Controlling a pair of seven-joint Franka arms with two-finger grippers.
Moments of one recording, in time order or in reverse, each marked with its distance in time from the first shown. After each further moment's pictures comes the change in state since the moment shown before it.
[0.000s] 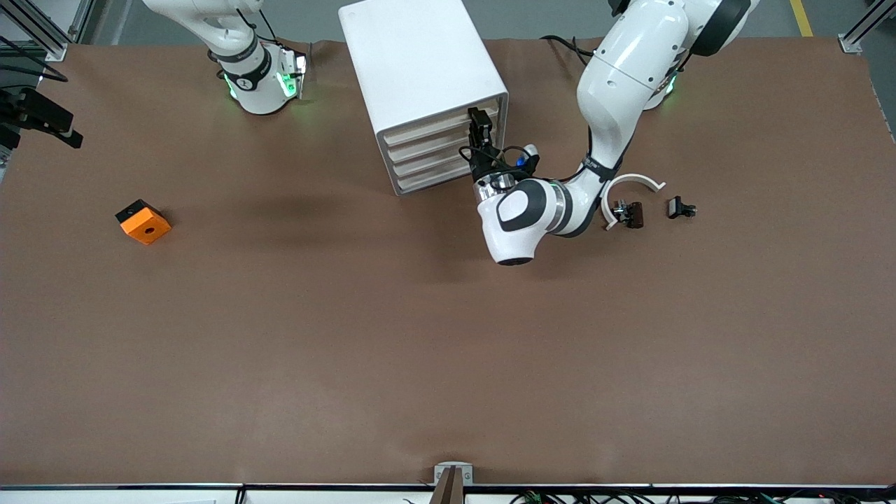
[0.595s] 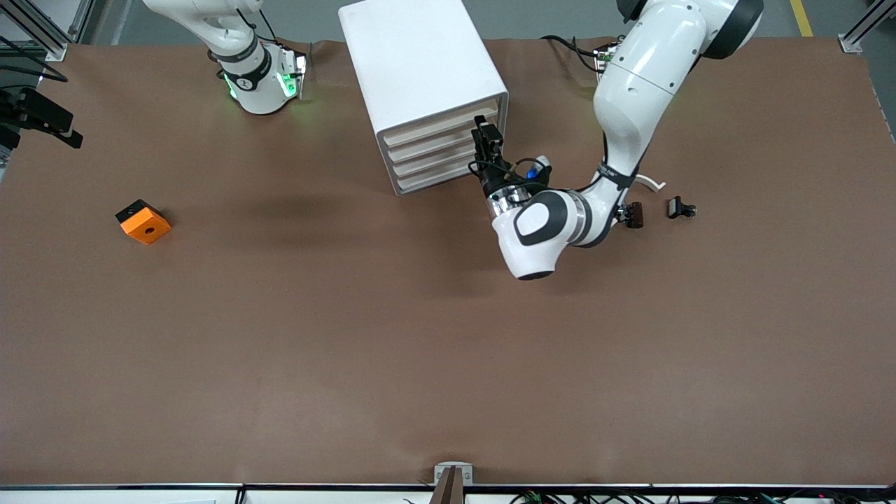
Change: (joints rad) left arm 0.046 0.000 -0.001 0.023 0.000 0.005 0.013; right arm 0.000 0.000 0.000 0.000 0.000 0.000 0.000
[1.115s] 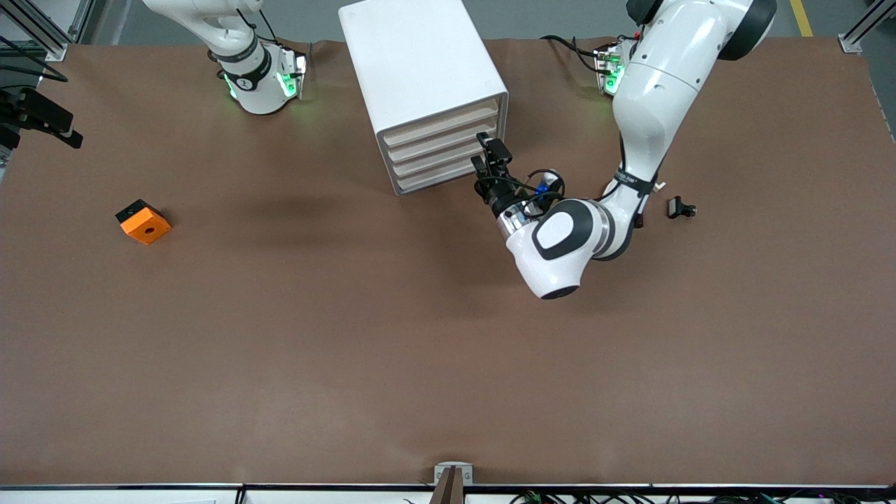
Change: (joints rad) left arm 0.072 -0.004 0.000 0.096 0.000 0.042 0.000; right arm 0.000 0.000 0.000 0.000 0.000 0.000 0.000
